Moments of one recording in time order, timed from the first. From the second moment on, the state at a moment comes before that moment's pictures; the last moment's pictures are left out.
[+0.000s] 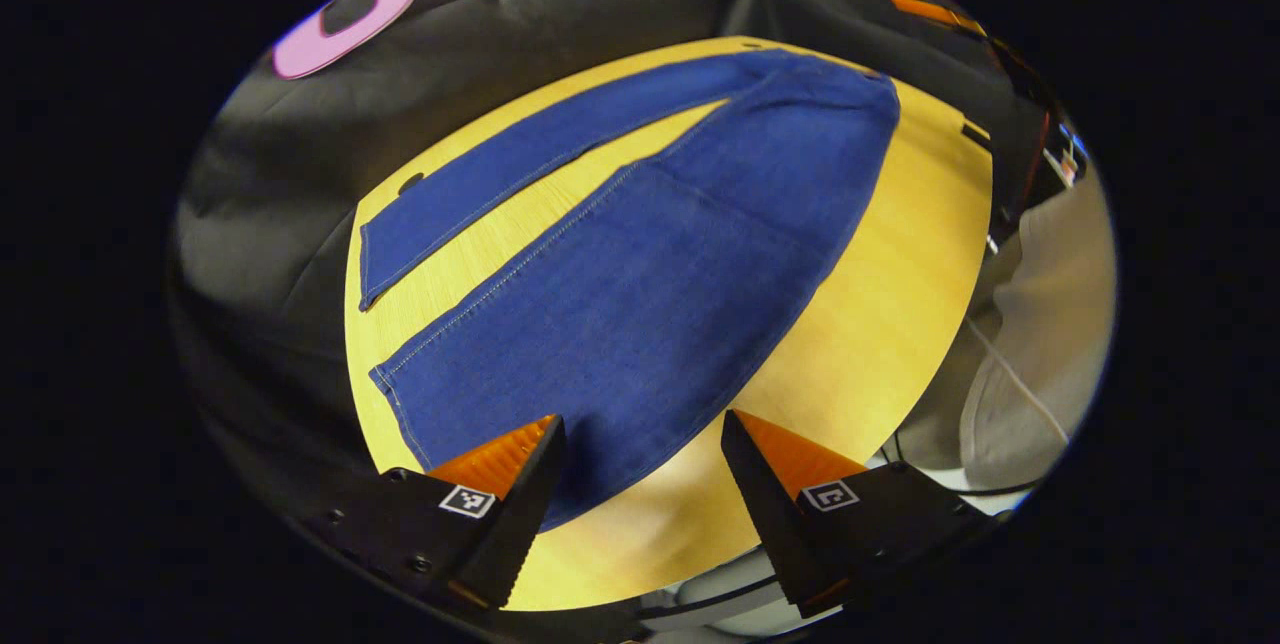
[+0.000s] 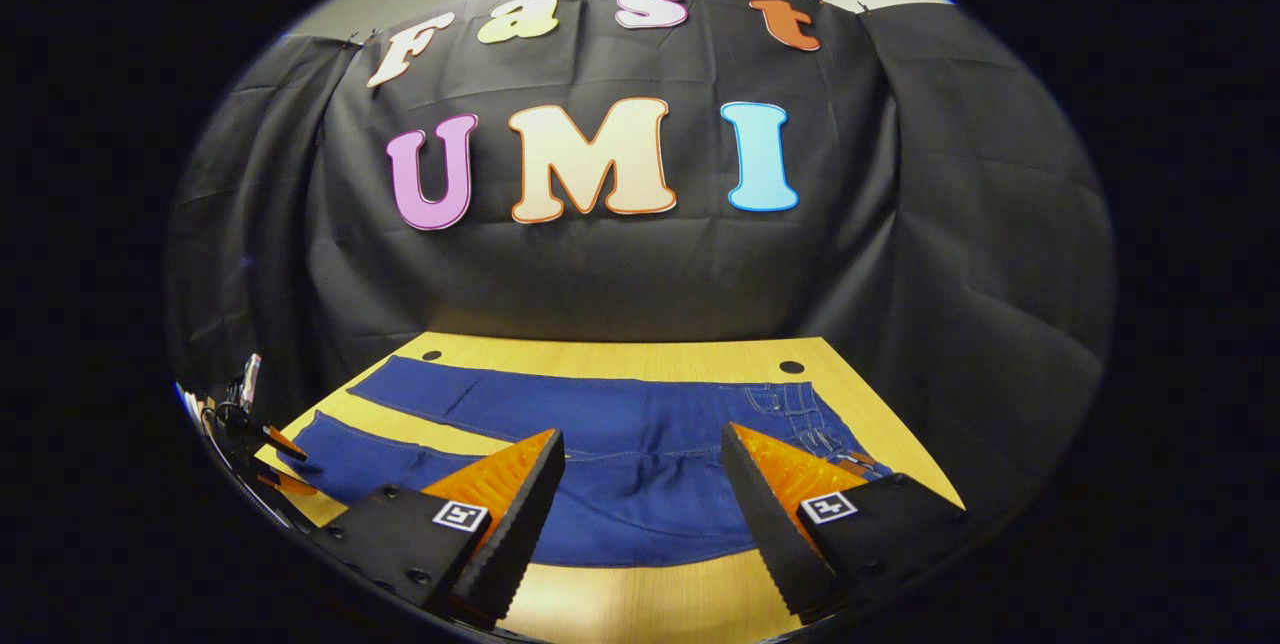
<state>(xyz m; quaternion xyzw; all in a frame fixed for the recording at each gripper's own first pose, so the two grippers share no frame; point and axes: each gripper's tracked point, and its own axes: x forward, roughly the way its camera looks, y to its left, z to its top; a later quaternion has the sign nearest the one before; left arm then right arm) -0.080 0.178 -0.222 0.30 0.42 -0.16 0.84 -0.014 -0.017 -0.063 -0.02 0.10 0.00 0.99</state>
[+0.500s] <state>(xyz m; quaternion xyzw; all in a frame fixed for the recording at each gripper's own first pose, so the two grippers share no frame) -0.094 0.199 -0.235 0.33 0.50 -0.19 0.78 -0.013 -0.030 -0.081 -0.02 0.13 -0.01 0.99</state>
